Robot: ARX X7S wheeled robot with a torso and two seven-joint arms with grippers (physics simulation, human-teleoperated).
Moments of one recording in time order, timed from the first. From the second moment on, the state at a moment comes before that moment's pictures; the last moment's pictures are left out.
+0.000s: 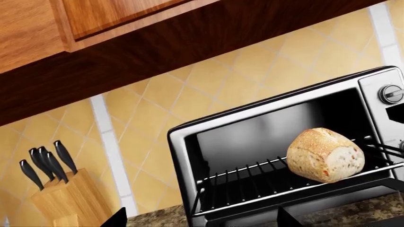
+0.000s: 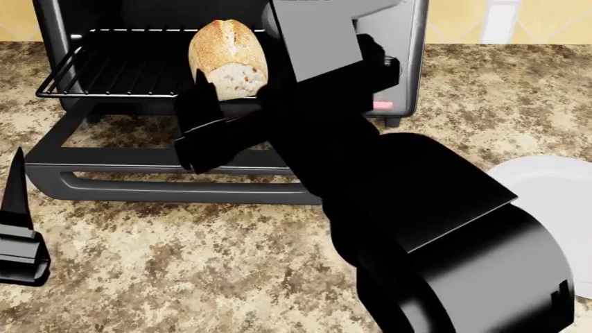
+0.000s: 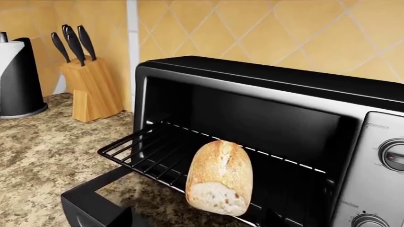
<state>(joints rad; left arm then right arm) -0.36 -0.37 0.03 0.95 -0.11 -0.97 -0.11 1.08 0.10 -0.19 -0.27 0.54 1.28 0.01</state>
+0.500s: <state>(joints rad) -0.35 -0.37 0.03 0.95 -0.12 -0.97 -0.12 1.13 0.11 -0.26 -0.10 0.52 1.18 -0.01</state>
